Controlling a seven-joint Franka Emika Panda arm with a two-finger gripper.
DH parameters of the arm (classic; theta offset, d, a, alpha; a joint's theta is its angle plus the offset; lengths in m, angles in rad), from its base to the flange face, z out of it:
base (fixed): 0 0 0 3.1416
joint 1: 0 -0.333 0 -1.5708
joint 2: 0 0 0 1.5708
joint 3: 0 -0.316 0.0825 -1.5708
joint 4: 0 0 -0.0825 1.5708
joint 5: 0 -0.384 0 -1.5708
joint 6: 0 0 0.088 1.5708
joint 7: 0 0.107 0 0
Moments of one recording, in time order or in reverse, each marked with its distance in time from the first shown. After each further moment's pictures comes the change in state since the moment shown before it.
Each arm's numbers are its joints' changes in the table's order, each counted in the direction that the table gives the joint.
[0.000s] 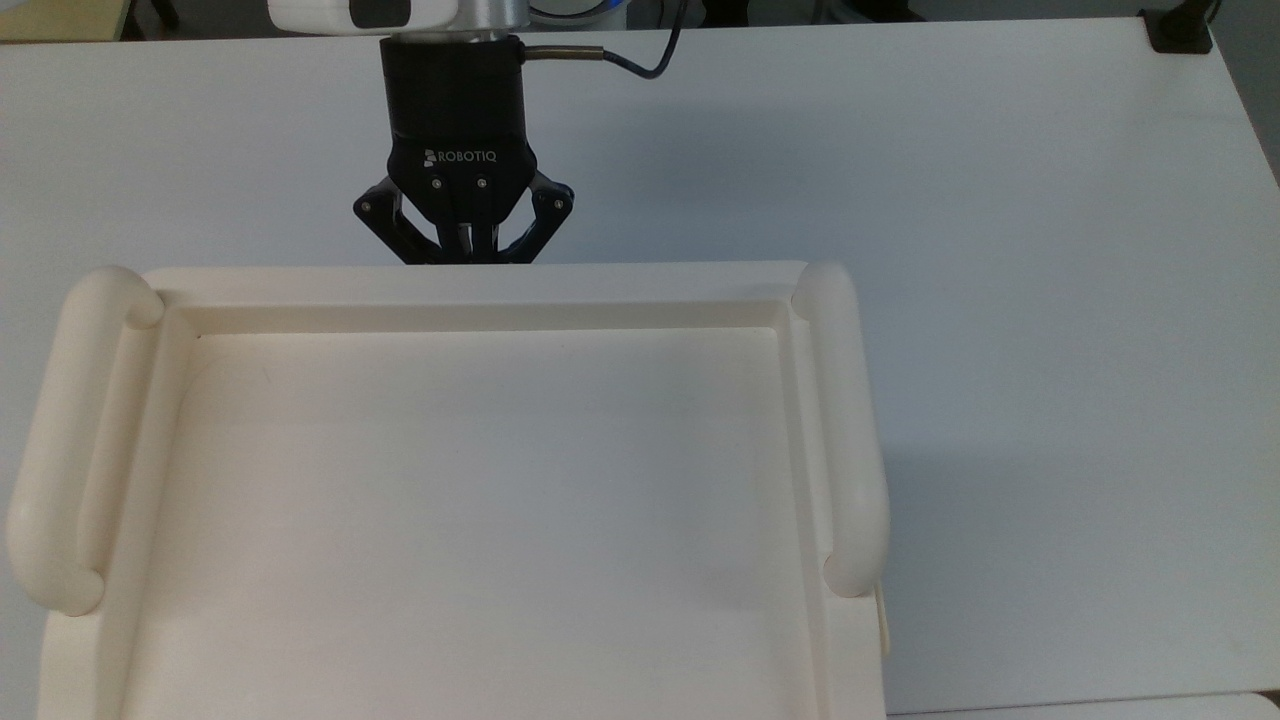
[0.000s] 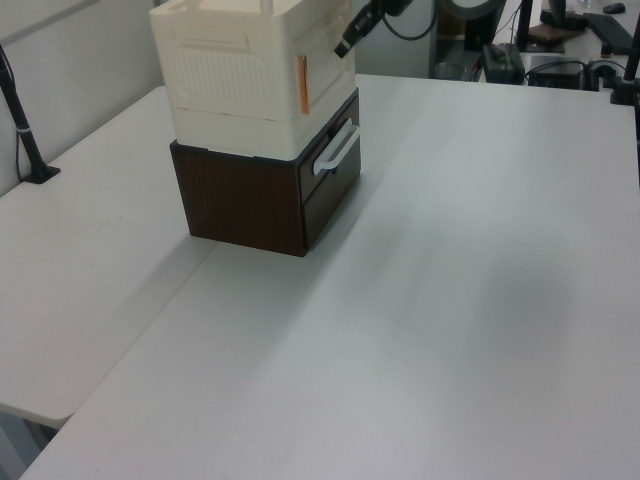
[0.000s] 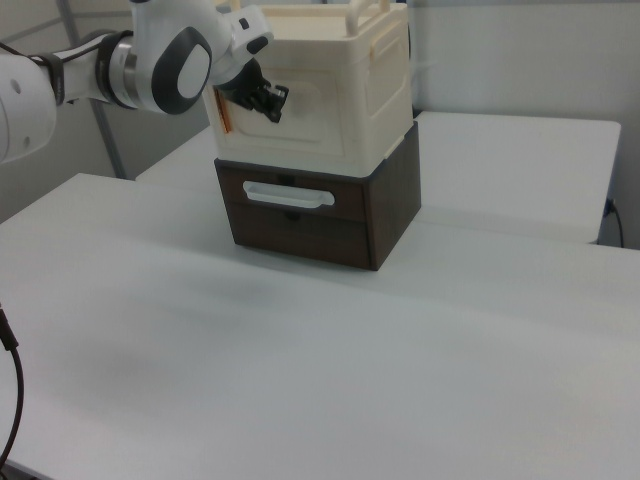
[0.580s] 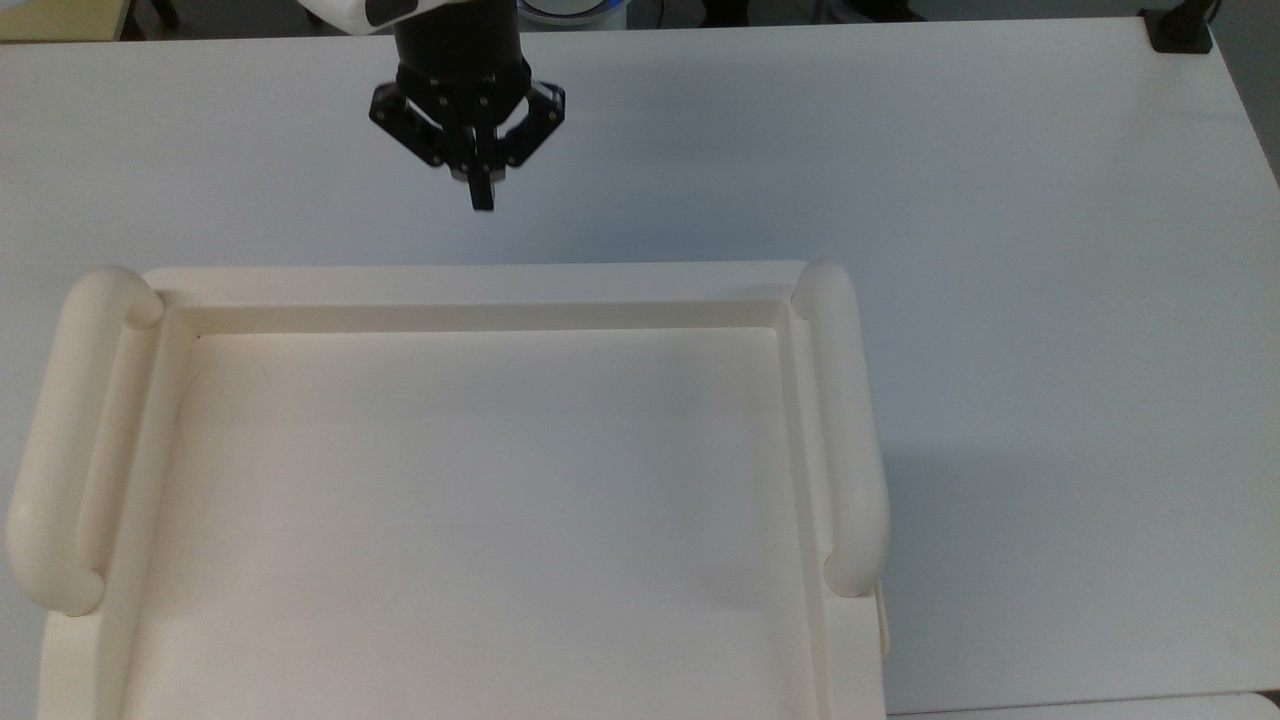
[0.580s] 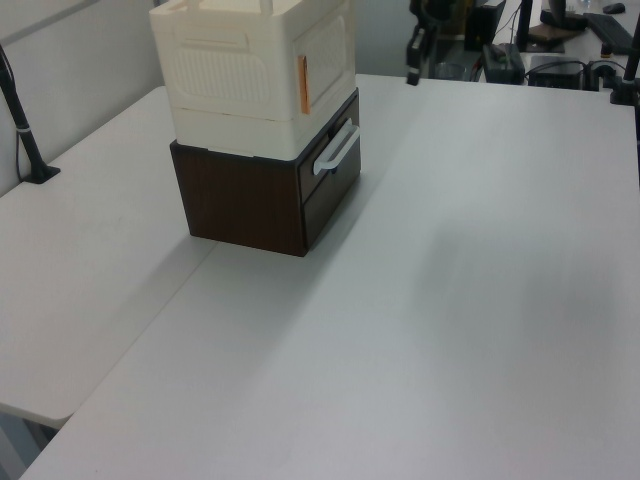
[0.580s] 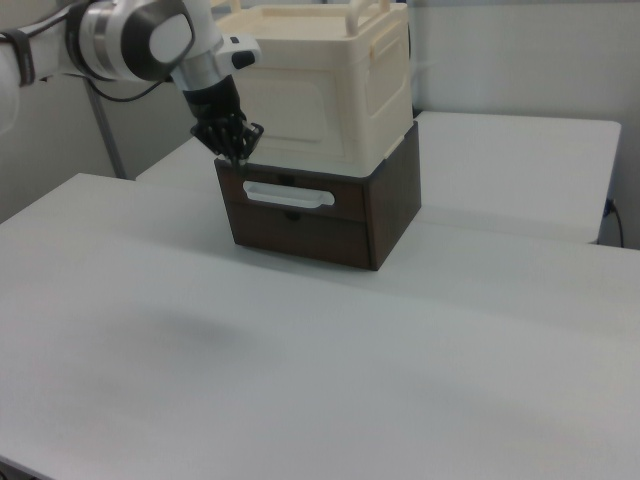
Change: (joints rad) arm 0.009 0.106 0.003 -0.001 0.062 -0.596 0.005
